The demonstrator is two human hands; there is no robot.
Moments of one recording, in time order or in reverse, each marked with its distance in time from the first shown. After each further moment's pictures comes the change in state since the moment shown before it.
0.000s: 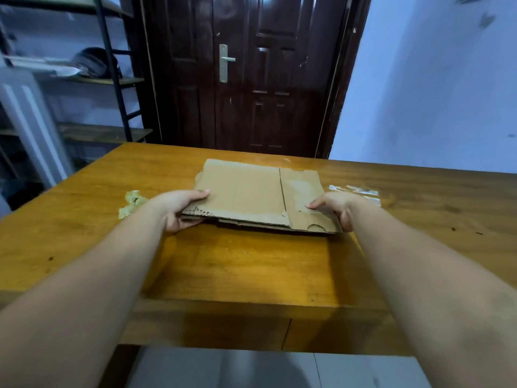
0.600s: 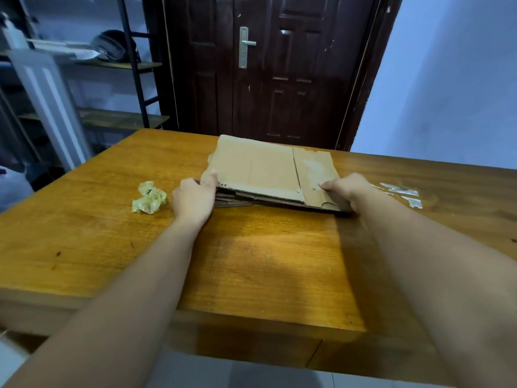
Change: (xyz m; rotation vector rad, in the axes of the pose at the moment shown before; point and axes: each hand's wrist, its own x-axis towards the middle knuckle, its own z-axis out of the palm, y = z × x) left_hand 0.021 -0.018 0.016 0.386 0.624 0.335; right_hand 0.031 -0.032 0.036 -0.095 0.227 -0.249
